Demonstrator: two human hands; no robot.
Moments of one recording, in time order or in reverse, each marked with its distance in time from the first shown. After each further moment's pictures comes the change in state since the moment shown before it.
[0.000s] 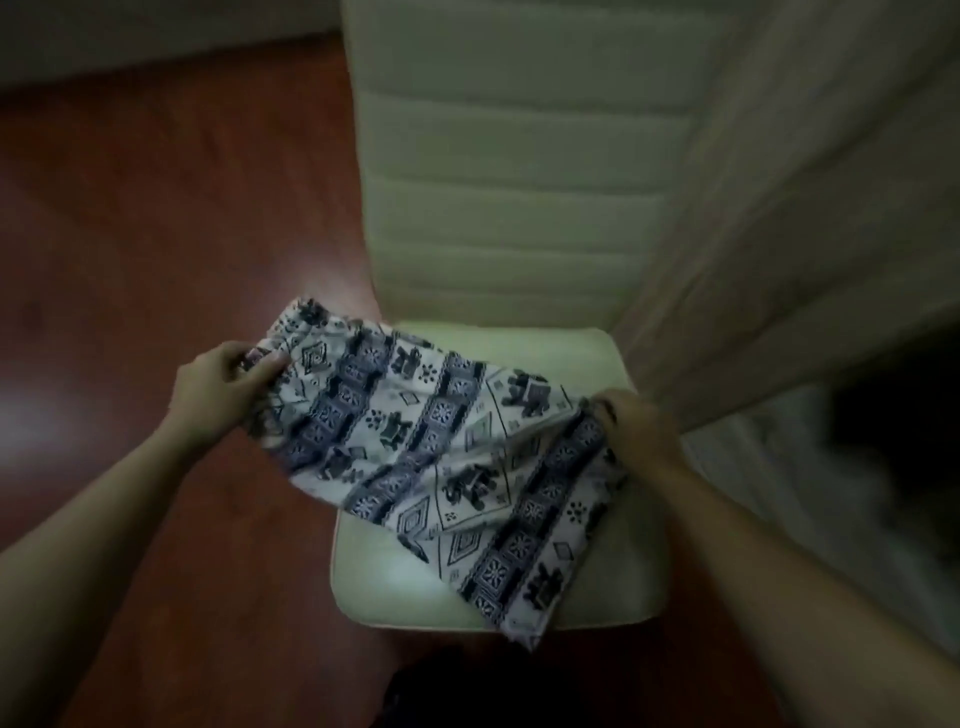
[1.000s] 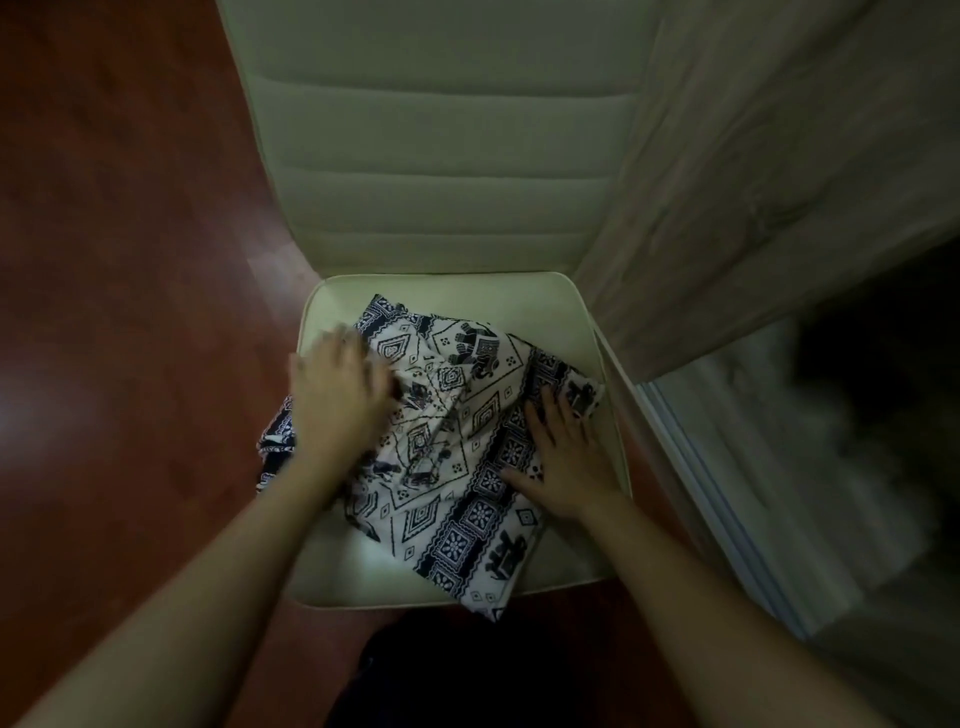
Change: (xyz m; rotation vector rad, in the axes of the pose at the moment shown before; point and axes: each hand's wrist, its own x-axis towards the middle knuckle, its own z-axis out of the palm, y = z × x) left_hand -0.054 0.081 0.162 0.359 0.048 0.256; right_hand -0.057 0.009 0.065 -0.263 -0.433 -0.043
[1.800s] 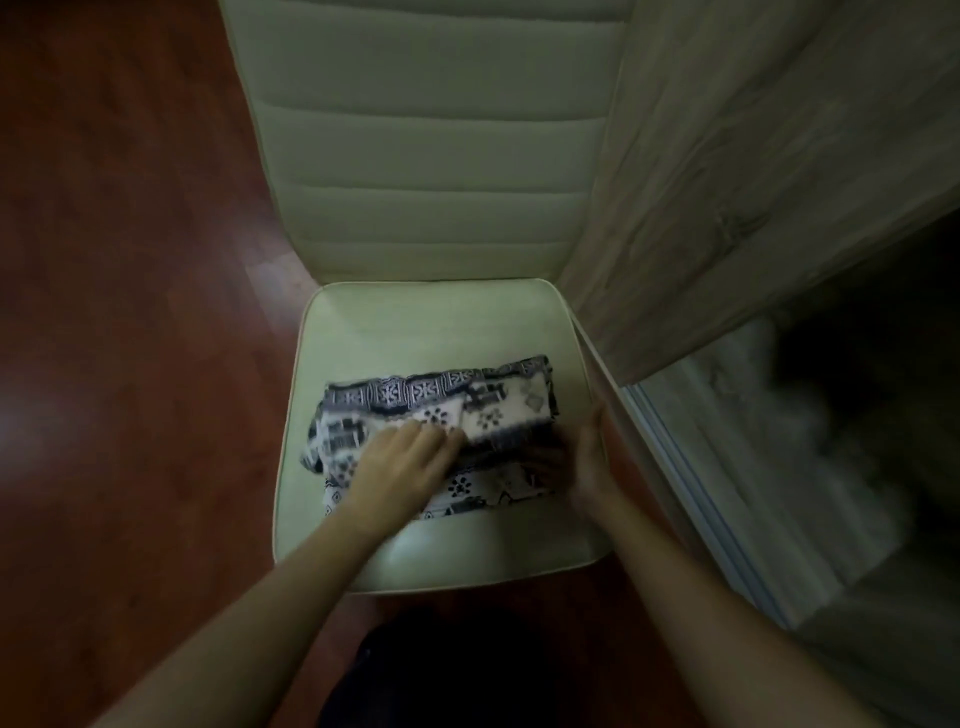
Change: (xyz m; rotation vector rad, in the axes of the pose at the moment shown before) left_hand -0.068 0.019 0.020 0.053 0.353 0.918; right_hand -0.029 -0.007 -0.021 1.652 0.044 0.418
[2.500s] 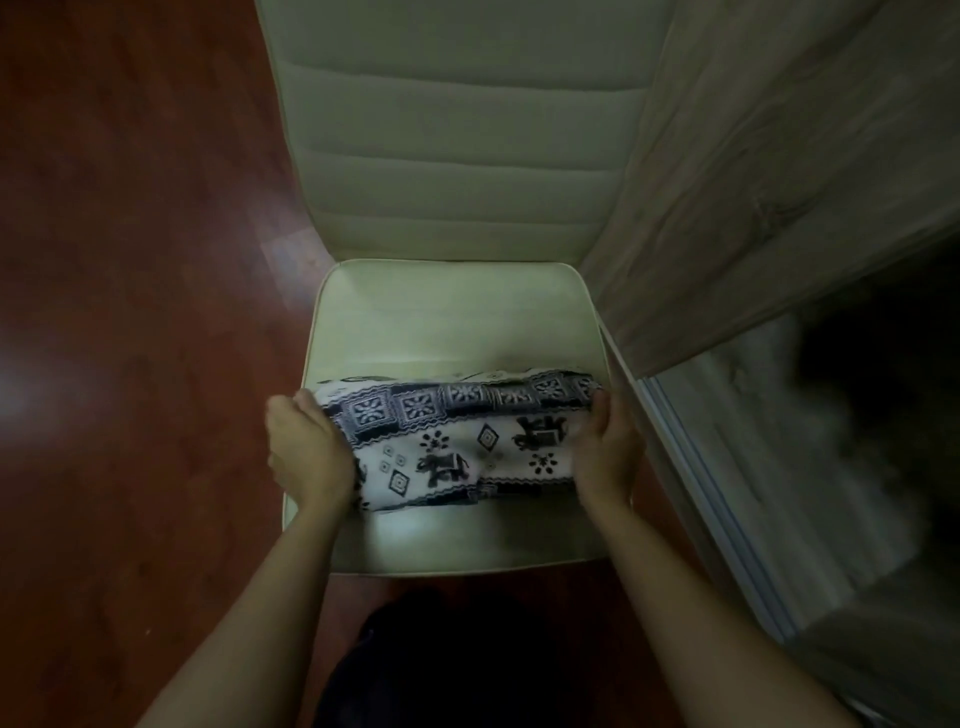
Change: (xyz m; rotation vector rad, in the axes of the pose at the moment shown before) left_hand -0.025 -0.029 -0.010 -0.204 0.057 -1.645; right_hand -0.004 0.007 0.011 -0.513 0.608 -0.512
